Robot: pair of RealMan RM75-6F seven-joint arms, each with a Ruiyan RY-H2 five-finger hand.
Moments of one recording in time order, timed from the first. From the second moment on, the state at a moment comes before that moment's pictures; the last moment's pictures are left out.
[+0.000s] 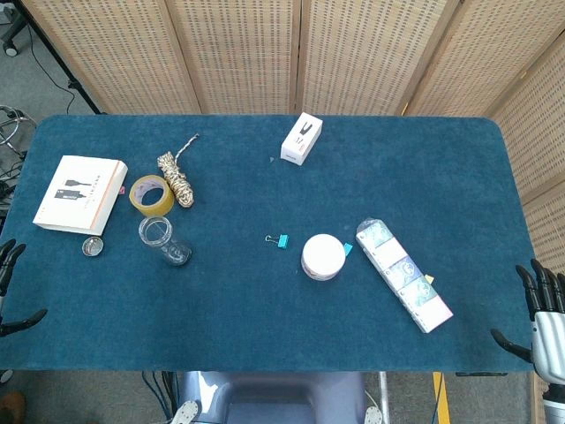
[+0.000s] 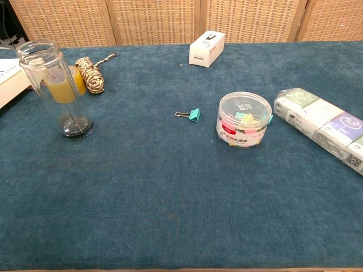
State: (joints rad) left arm -0.06 -1.09 -0.03 -1.51 1.52 1.51 -0.18; right arm -0.05 -1.08 0.07 -1.74 -1.53 1.63 -0.11
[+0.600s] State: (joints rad) left arm -0.14 -1.14 -0.07 -1.41 1.45 1.38 -0.26; right arm -0.05 -1.07 0.08 -1.74 -1.52 1.63 -0.09
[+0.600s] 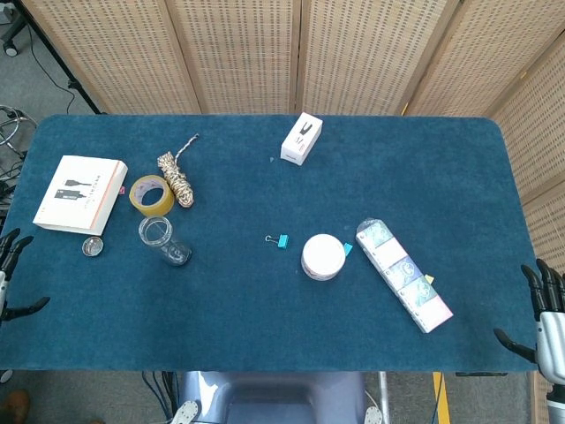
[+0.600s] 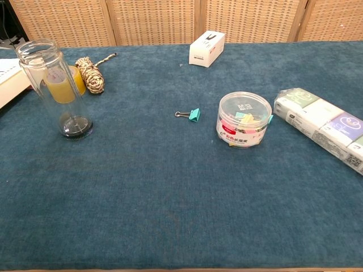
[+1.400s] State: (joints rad) left arm -0.36 -1.39 -0.15 -1.02 1.31 1.04 -0.35; right arm -0.04 -1.07 0.09 -1.73 -1.48 1.60 -0.08
